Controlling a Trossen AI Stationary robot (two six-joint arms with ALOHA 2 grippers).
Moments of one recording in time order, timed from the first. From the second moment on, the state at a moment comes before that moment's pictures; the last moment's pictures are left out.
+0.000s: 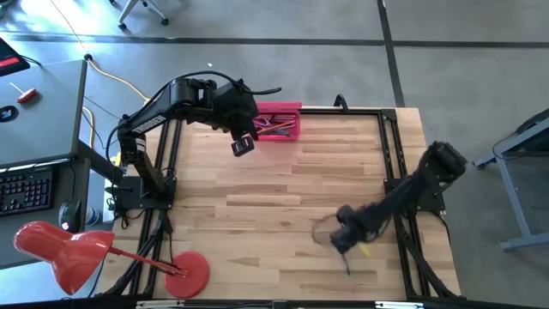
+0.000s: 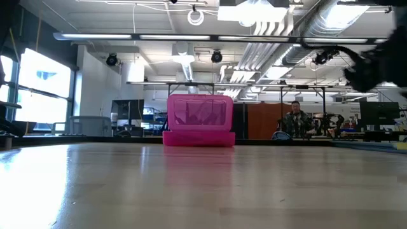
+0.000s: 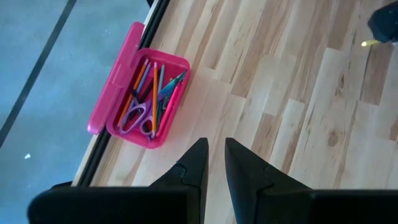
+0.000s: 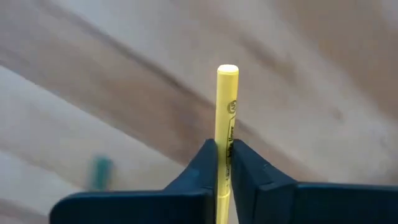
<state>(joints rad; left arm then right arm) 0.16 1.74 2.32 -1.57 -0.23 -0.10 0.60 1.61 0.88 -0.84 -0.06 1.55</state>
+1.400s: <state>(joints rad) 0.16 1.74 2.32 -1.57 -0.25 -0.02 -0.59 1.87 0.88 0.66 -0.13 1.14</state>
